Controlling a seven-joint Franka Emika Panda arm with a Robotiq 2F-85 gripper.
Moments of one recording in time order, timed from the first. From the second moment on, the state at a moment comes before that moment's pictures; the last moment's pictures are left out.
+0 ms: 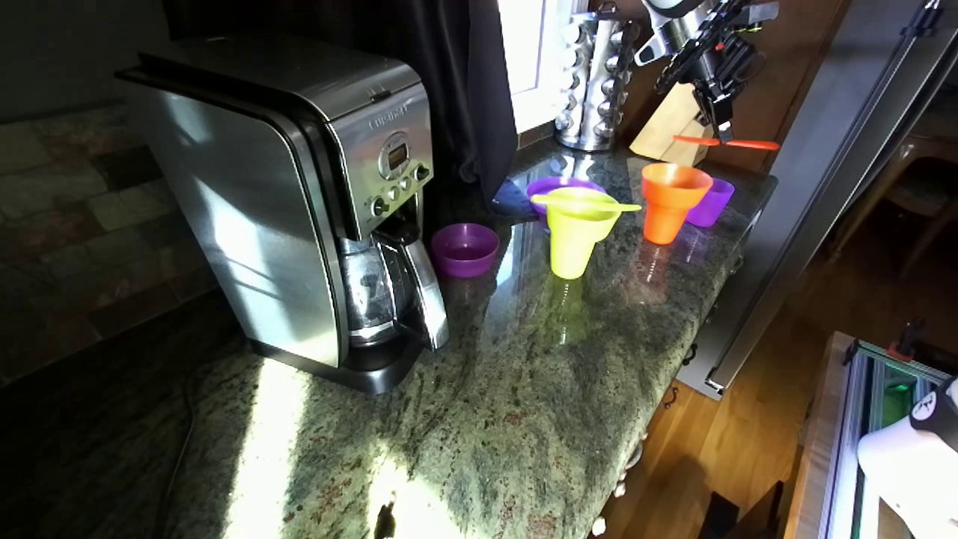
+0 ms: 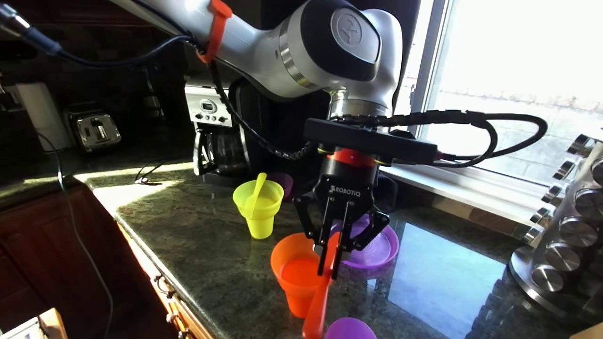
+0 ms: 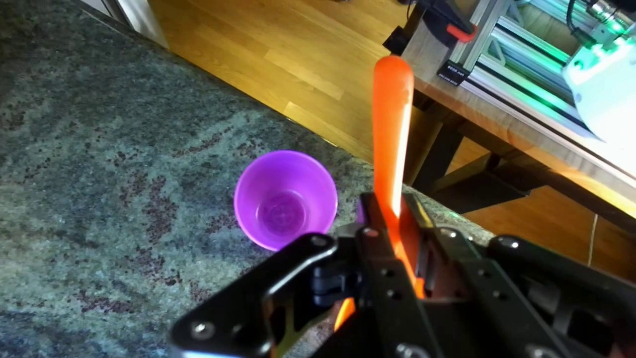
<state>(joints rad) -0.23 0.14 -0.17 -1.87 -0.38 1.57 -0.87</state>
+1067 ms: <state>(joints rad) -0.13 0.17 -0.09 -1.89 -0.38 1.57 -0.87</state>
